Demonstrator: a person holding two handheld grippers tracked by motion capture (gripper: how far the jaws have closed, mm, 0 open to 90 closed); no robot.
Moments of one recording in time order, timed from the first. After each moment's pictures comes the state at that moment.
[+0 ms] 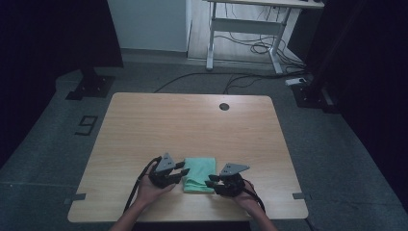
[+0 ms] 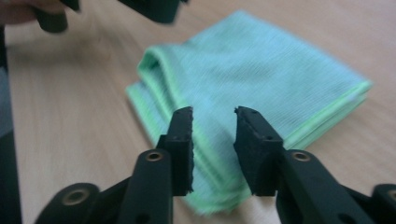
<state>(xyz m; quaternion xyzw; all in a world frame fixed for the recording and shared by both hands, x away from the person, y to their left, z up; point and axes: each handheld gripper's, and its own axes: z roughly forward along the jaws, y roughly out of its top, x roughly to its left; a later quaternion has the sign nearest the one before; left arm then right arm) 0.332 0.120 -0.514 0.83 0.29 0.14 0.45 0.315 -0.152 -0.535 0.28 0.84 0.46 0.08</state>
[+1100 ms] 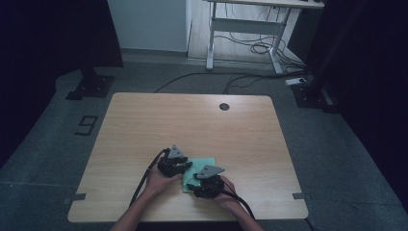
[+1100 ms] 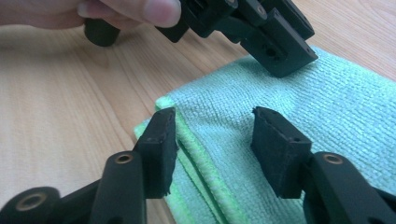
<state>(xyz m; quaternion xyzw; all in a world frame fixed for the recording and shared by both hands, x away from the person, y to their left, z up) 0.374 0.105 -0.540 0.85 0.34 0.12 0.40 0.316 -0.087 -0.549 0.26 0.86 0.43 0.11</state>
